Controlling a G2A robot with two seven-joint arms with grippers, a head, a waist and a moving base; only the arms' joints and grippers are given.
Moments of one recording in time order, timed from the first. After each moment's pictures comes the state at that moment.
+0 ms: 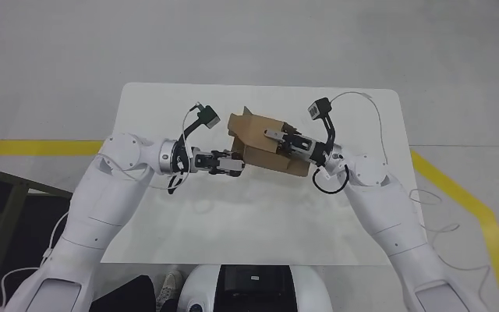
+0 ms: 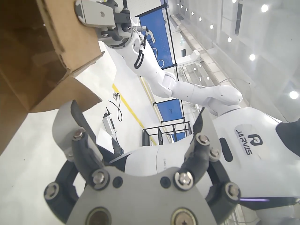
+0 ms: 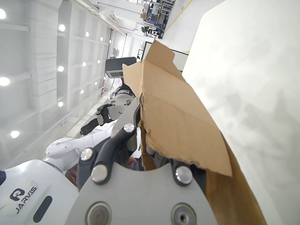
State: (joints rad) left arm 0.81 -1.07 -1.10 -1.44 -0.48 -0.28 -1.33; right arm -0.83 -1.24 1.07 -1.23 0.41 -0.42 0.88
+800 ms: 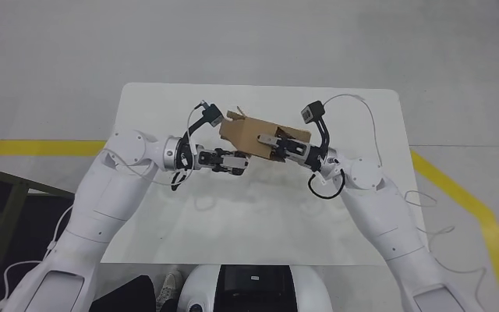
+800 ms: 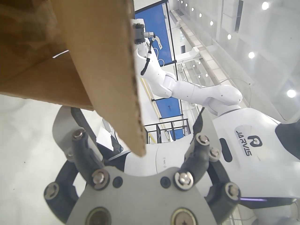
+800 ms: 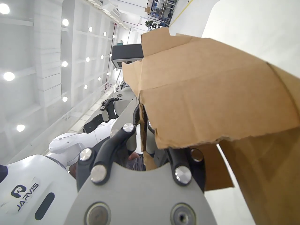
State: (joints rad) left arm 0.76 -1.08 -1.07 -1.39 -0.49 -0.28 -1.34; right arm -0.86 -1.25 1.06 -1.28 0.42 -0.40 0.89
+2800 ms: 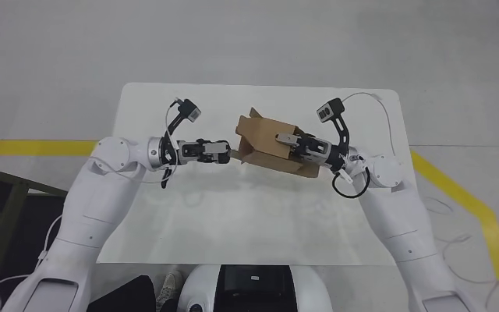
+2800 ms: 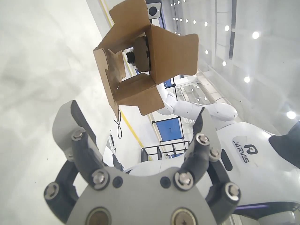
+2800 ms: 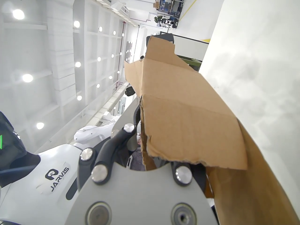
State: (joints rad) left arm 0.82 -1.06 -1.15 -1.33 -0.53 -0.34 -1.26; right arm -0.90 -1.22 1.19 -1.33 0.54 -0.32 1.05
